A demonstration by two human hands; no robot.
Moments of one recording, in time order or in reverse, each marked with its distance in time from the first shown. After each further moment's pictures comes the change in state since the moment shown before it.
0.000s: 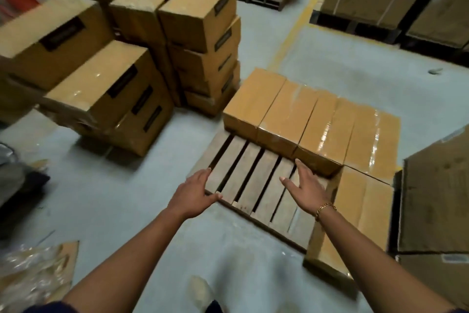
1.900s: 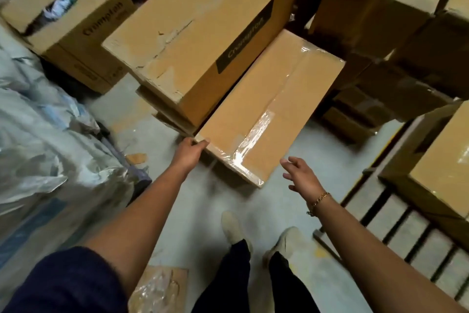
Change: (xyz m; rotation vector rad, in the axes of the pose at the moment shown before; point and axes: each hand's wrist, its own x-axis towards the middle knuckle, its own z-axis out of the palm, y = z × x) left_hand 0.389 -0.780 -0.455 -0.823 0.161 -0.686; right_hand 0.494 -0.756 0.451 0.533 -0.415 0.341
